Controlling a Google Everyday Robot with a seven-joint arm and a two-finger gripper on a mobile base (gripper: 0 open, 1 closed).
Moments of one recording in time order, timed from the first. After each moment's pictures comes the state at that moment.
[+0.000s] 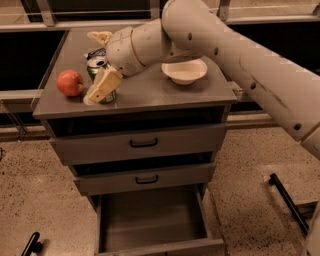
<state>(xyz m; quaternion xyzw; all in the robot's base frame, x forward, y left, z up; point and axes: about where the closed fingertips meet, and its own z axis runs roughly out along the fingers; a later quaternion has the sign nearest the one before) 0.613 0.167 0.956 -0.68 0.48 0.24 0.50</state>
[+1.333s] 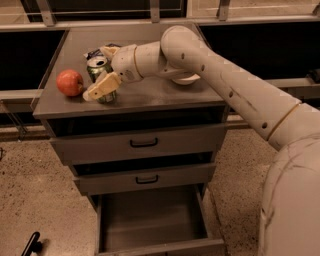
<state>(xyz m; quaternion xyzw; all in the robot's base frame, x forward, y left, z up) 0.681 0.177 0.905 -0.58 0.55 0.32 0.51</state>
